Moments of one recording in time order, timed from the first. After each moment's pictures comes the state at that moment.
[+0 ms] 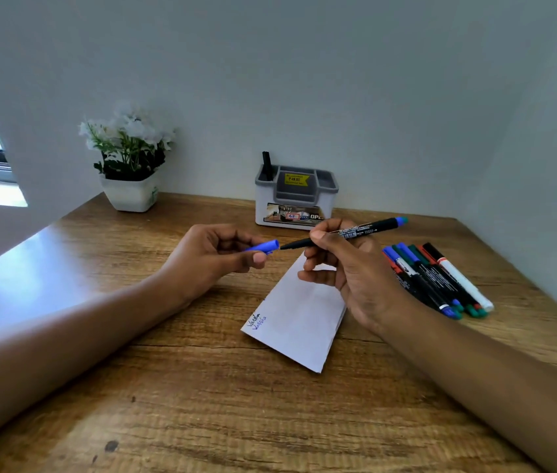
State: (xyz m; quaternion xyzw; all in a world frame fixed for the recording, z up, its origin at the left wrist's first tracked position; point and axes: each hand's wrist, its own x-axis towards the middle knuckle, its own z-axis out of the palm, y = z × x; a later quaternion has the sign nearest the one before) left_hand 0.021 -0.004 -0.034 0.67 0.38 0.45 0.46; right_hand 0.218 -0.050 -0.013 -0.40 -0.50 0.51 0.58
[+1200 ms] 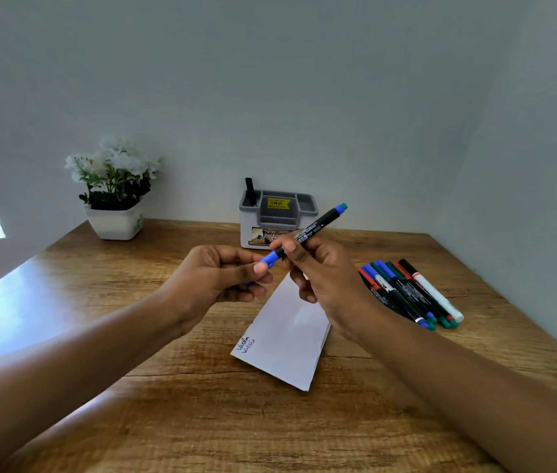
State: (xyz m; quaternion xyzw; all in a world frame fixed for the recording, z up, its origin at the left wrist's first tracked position) left_hand 0.037 -0.016 -0.011 0.61 0.36 0.43 0.57; right_hand 0.208 -0.050 -0.001 -0.42 -0.60 0.41 0.53
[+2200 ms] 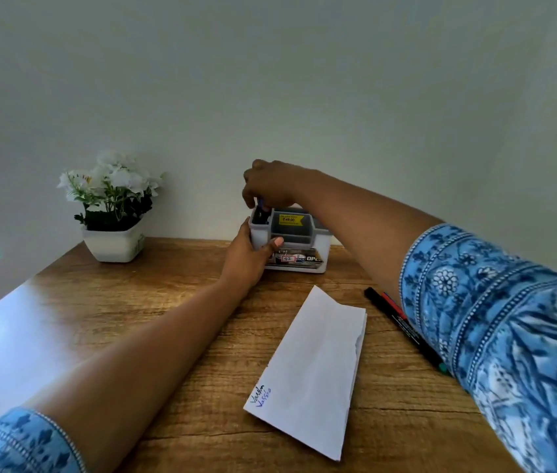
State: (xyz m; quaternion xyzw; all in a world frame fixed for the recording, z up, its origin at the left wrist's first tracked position) left_hand 0.093 0.114 -0.030 0.62 0.50 0.49 0.35; right_hand 0.175 0.165 0.095 -0.44 -0.84 -0.30 -0.13
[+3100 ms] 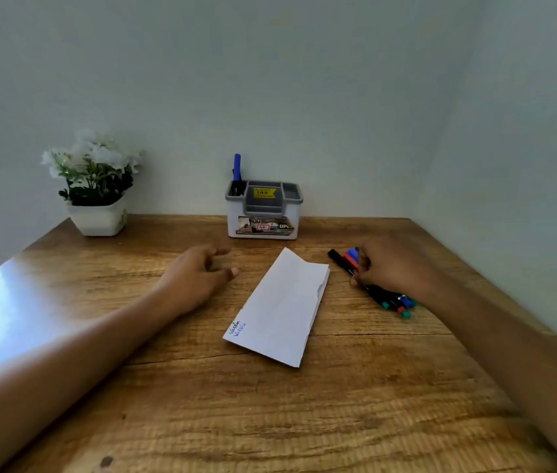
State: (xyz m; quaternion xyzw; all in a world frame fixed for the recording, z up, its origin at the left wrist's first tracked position) left_hand 0.033 0.013 -0.033 0.74 0.57 0.26 0.24; right_hand 0.304 -0.048 0.009 -0.75 -0.65 -0.05 0.02
